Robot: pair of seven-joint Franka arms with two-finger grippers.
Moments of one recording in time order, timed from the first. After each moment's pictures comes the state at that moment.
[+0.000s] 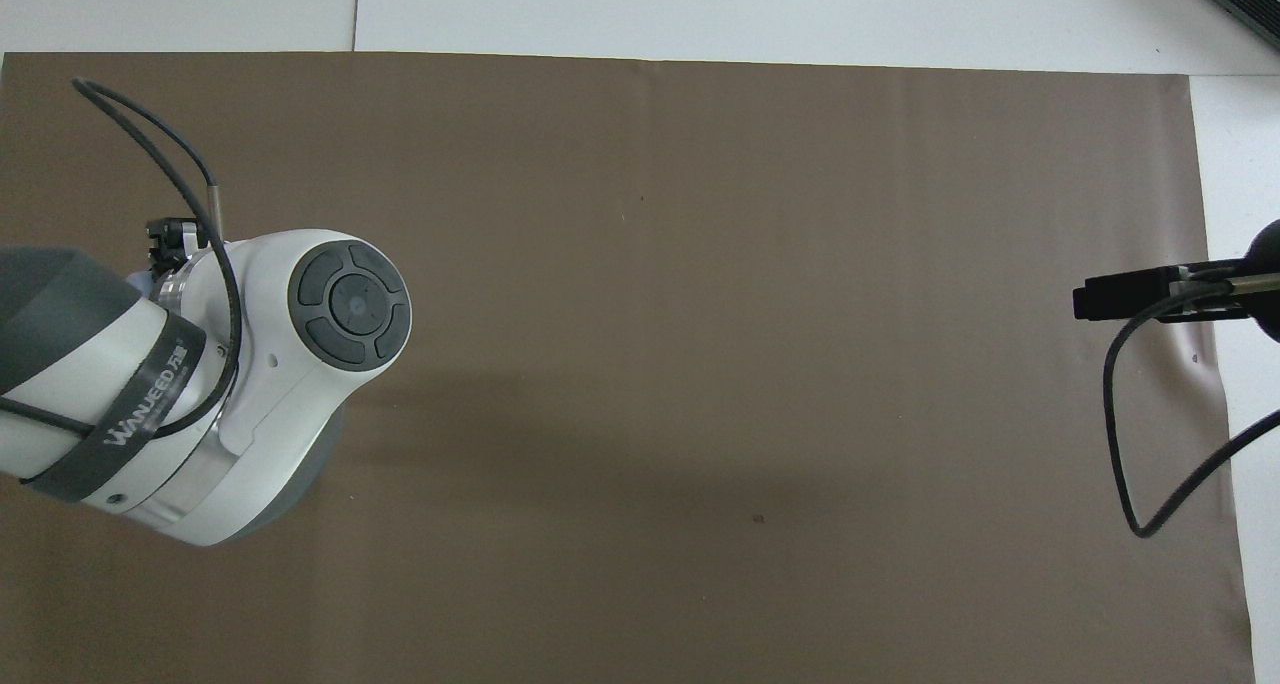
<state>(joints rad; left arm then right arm) -0.41 0.04 -0.04 -1.90 0.90 1.63 0.87 0.04 -0.09 -0.02 -1.60 0.04 1.55 0.04</state>
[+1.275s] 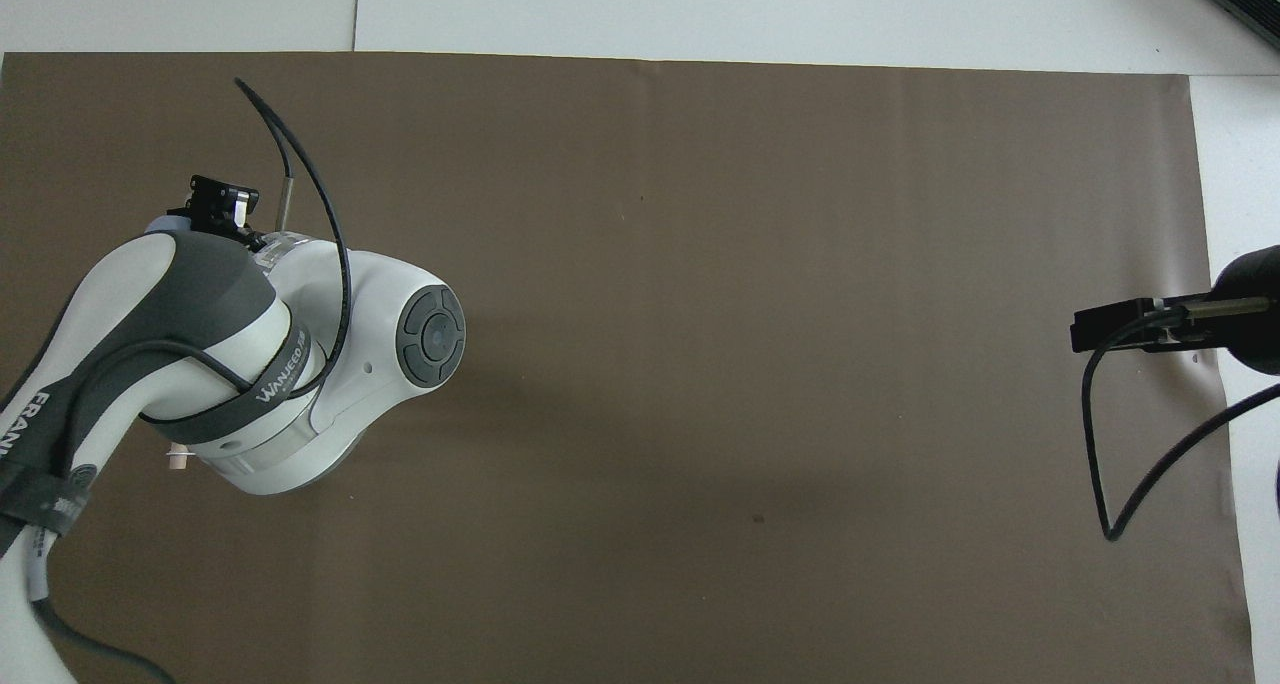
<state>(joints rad) -0.40 0.09 -0.03 -1.97 1.13 1.78 0.83 0.05 -0.12 0.00 -1.68 -0.03 1.57 0.04</state>
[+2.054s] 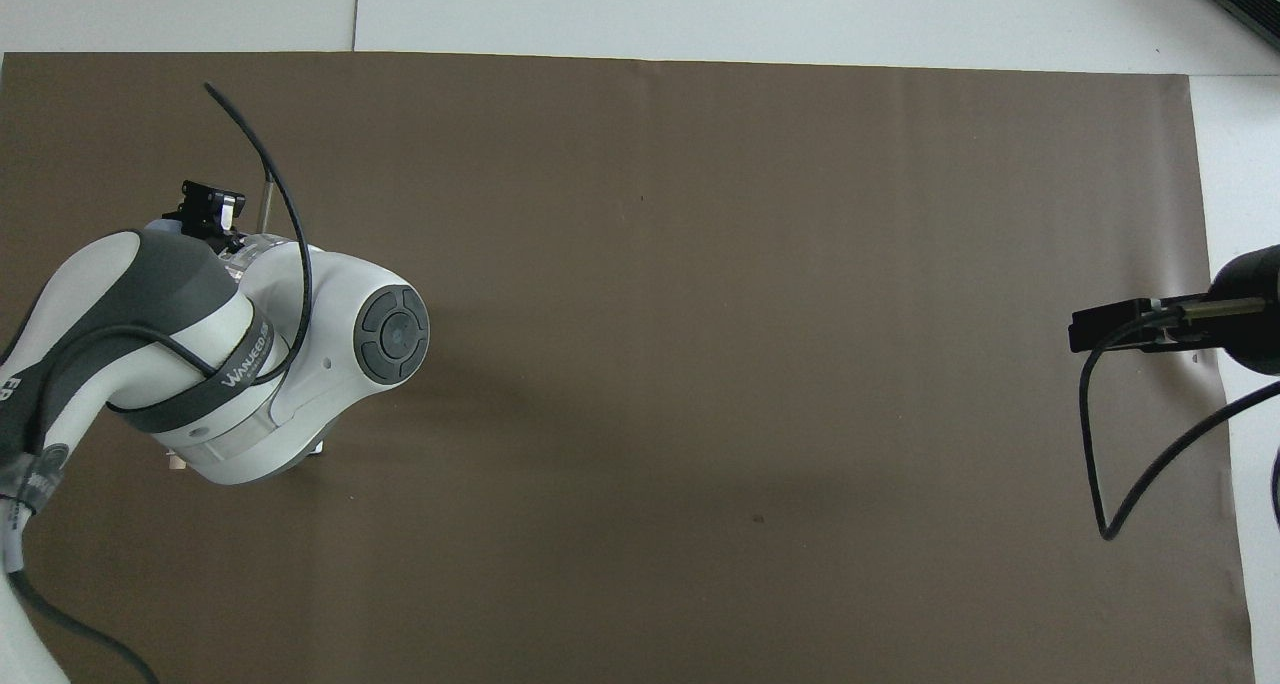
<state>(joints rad) -0.33 0.09 -0.04 -2.02 1.13 1.88 0.82 0.05 -0.12 0.00 -1.68 -0.03 1.57 0.04</state>
